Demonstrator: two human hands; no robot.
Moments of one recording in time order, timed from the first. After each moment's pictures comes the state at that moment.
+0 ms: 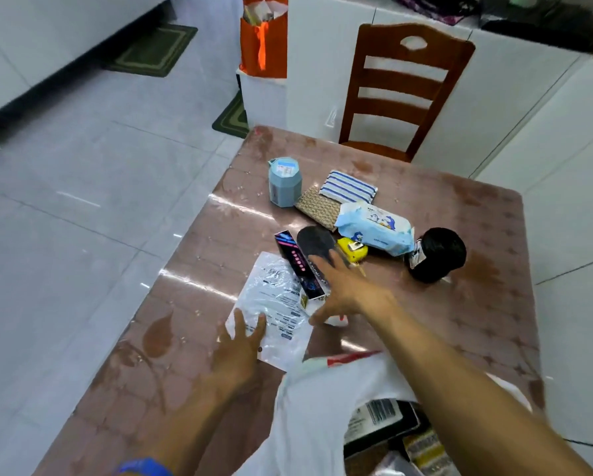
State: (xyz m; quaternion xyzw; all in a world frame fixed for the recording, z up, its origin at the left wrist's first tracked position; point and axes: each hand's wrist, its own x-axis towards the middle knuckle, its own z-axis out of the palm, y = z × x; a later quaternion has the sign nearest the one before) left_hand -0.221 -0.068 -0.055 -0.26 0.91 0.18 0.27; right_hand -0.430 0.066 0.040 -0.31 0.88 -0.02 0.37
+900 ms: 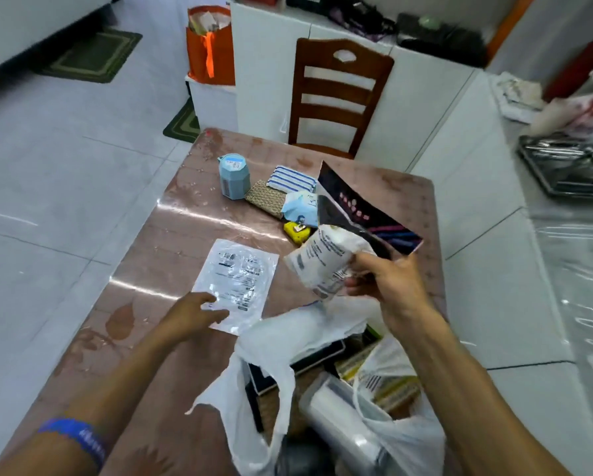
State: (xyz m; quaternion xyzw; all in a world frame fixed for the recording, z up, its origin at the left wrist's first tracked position) left_hand -0.219 -0.068 0.042 -0.31 0.84 0.41 0.17; right_hand -0.338 0.198 0.185 0.06 0.70 -0.68 0.18
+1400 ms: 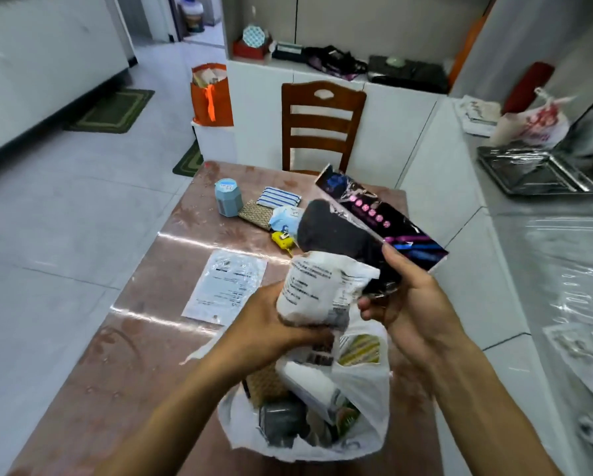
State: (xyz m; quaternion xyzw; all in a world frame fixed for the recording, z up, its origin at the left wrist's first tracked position) left_hand -0.162 0.122 0.247 -0.07 0.77 0.63 0.05; right_hand -0.248 0.297 0.277 0.06 0.55 -0.80 0.24
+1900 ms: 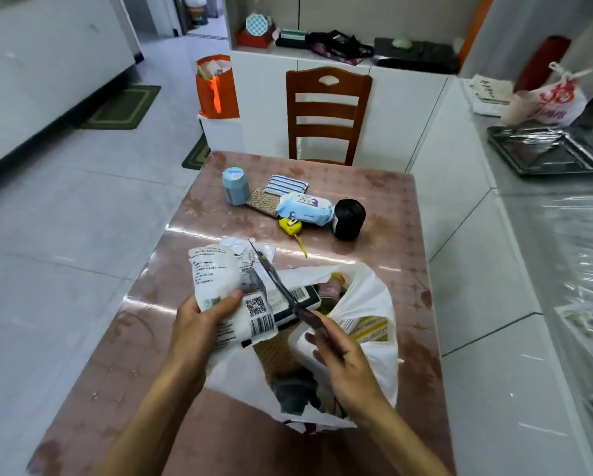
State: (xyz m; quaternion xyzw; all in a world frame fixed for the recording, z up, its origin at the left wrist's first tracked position) left_hand -0.112 0.084 0.203 -0.35 0.58 0.72 -0.12; right_hand -0.156 0.285 0.167 -0.15 0.73 -0.62 0.24
